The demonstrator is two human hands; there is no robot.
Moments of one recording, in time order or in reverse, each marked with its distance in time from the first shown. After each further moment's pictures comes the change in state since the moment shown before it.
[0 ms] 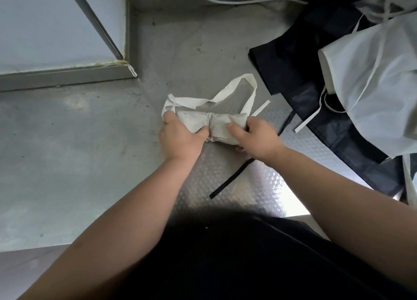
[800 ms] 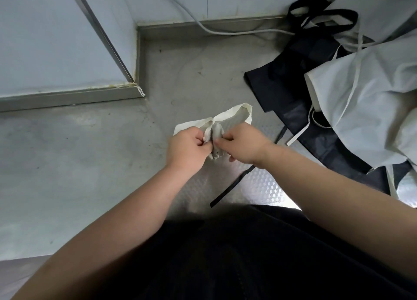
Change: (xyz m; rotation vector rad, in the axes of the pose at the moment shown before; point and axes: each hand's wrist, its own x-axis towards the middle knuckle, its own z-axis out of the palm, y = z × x) left_hand -0.016 0.017 -0.035 -0.085 -0.257 0.208; right_hand -0.019 -0.054 -0.012 -0.215 -0.197 -0.076
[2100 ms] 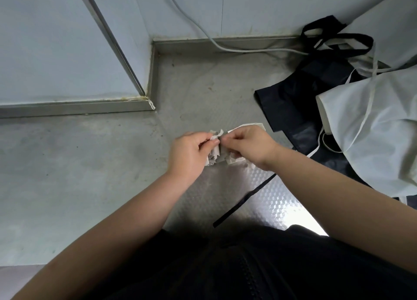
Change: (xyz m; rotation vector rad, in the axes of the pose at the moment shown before) left_hand 0.027 -0.006 -0.008 -0.051 0.174 0.358; right_hand 0.036 -0.001 -0.016 0.457 -0.013 -0.038
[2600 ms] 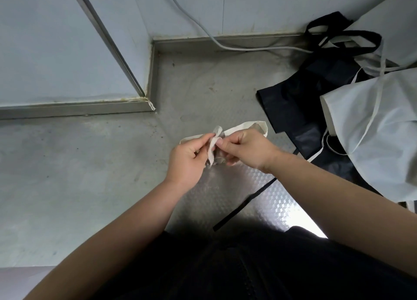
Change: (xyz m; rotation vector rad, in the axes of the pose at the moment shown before) left_hand -0.008 -0.007 0.005 -0.349 -0.073 -0.153; right_hand 0.004 0.003 0.001 0.039 -0.116 -0.075
